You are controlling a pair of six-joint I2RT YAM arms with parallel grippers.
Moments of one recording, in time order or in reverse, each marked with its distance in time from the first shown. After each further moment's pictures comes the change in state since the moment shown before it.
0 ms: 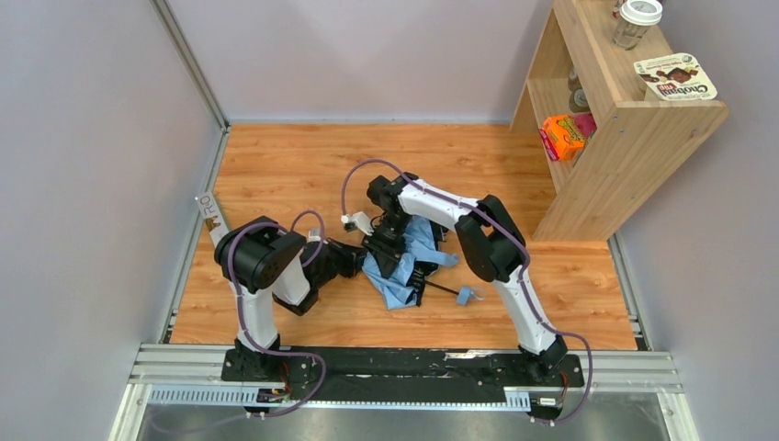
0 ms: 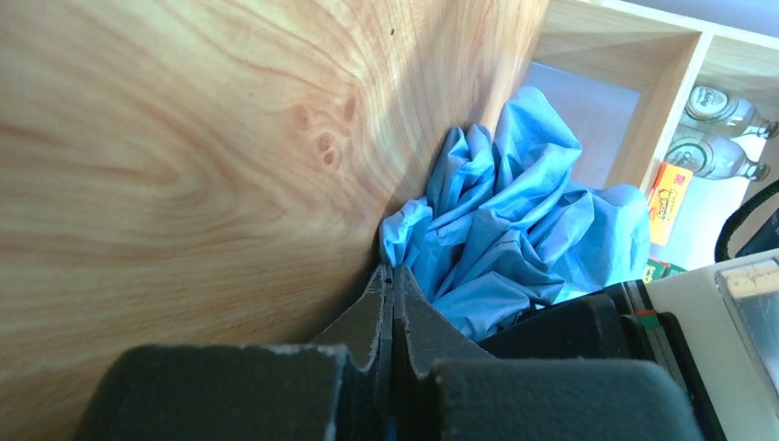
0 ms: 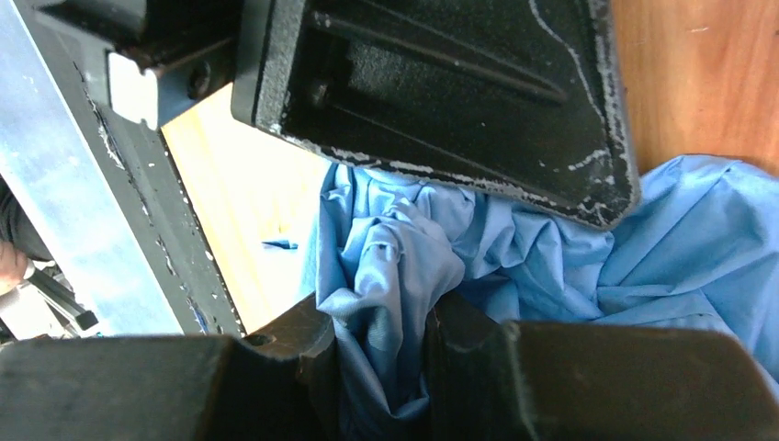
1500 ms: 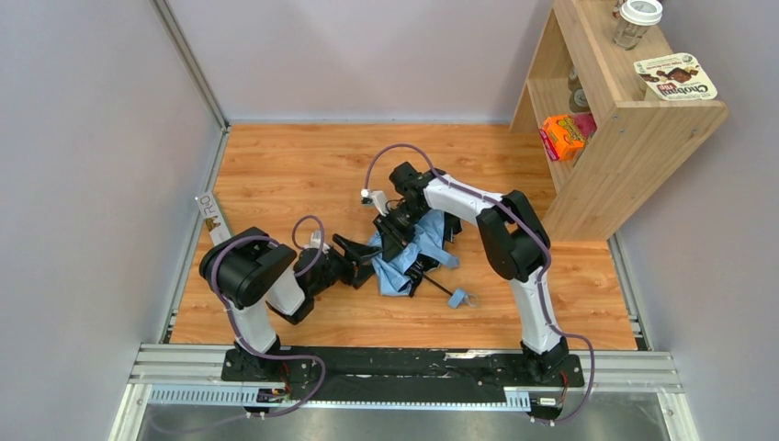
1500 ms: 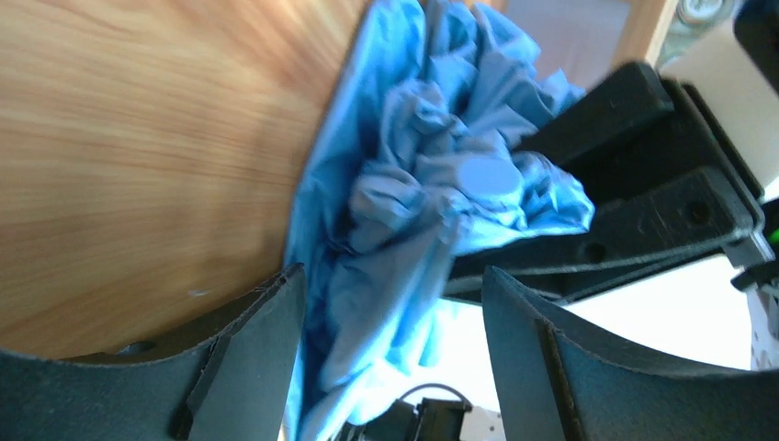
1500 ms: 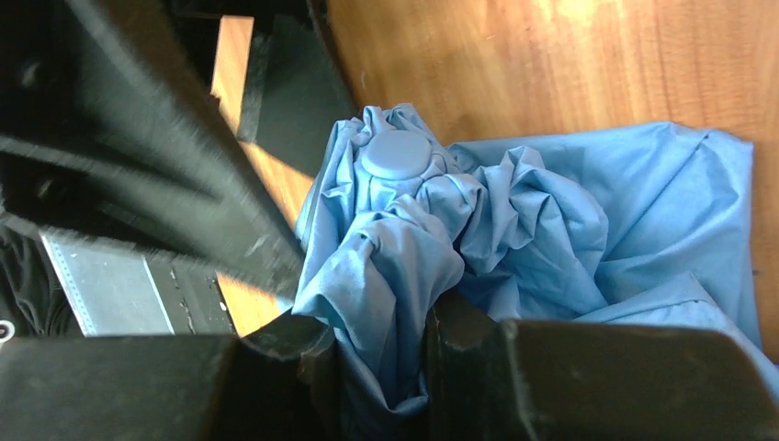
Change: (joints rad) left arm -0.041 -0.137 -0.066 0.022 0.073 0.029; right arm -0.111 -0.133 -0.194 0.303 -0.098 0.197
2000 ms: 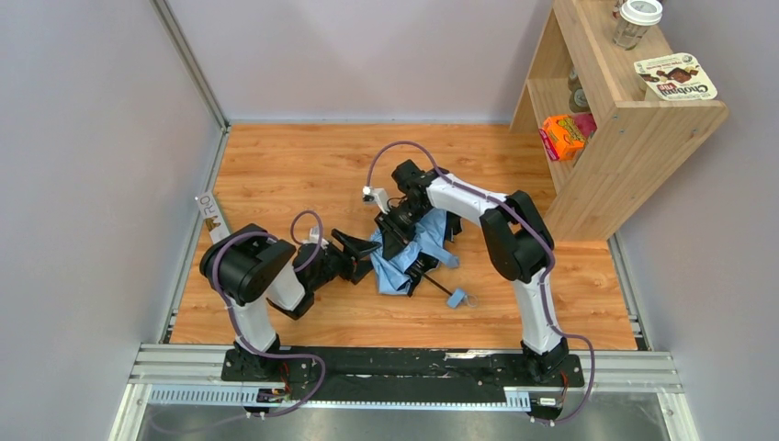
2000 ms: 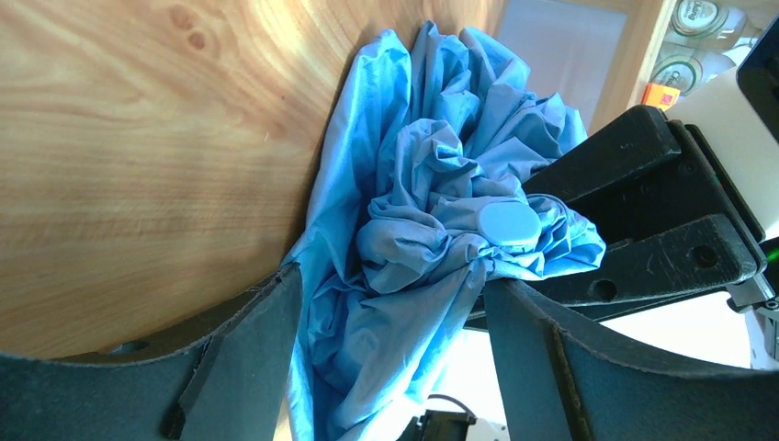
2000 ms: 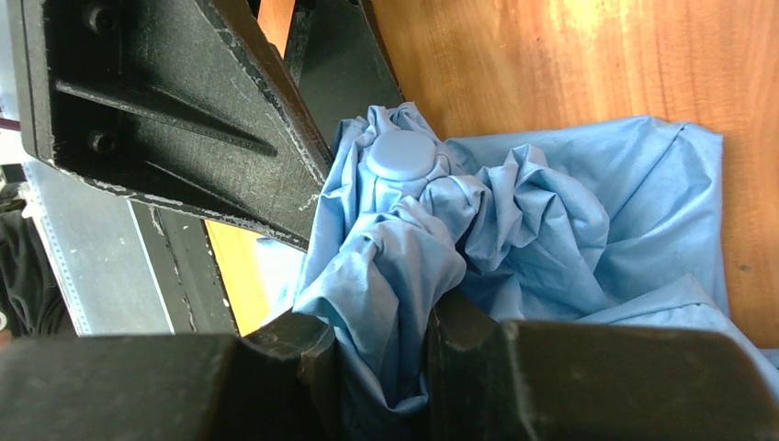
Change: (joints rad) left arm 0.044 0.017 0.016 -0.011 0.008 0.029; right arm -0.005 -0.036 -0.038 0.032 -0.043 -0.013
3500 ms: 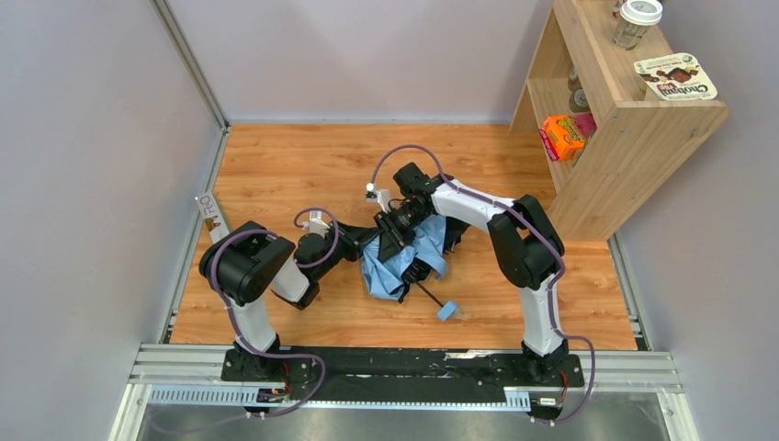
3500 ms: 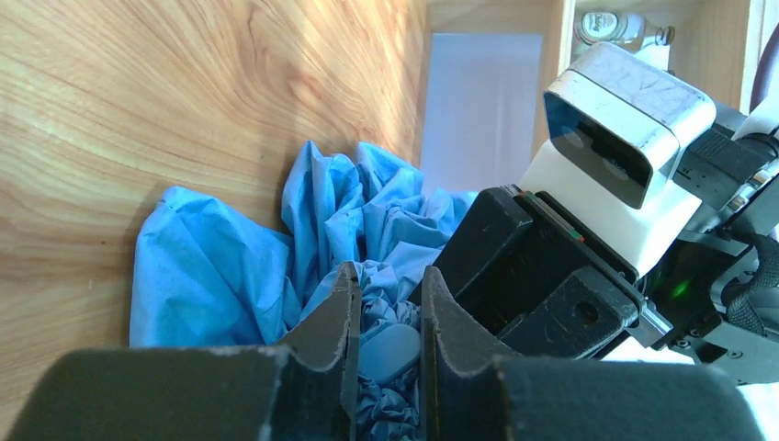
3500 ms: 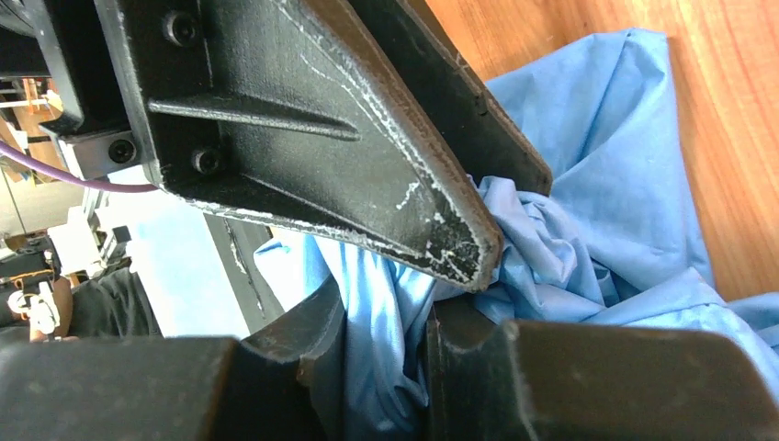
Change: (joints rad) left arm -0.006 -0.006 0.090 0.072 -0.074 0.069; right arm 0.017 -0.079 -0.104 0.153 -0.033 0.289
